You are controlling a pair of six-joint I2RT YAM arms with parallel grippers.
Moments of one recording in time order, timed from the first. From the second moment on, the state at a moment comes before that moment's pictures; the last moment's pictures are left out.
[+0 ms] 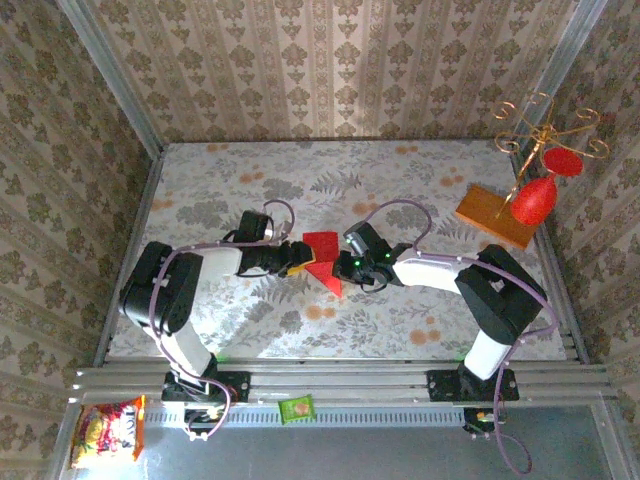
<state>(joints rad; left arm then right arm) -0.42 1.71 0.76 0.03 0.76 -0.71 0.68 1.70 0.89 -0.12 -0.16 0.89</state>
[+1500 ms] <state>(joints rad) -0.42 1.80 0.84 0.03 0.91 -0.63 0.67 1.74 0.90 -0.15 -0.16 0.89</state>
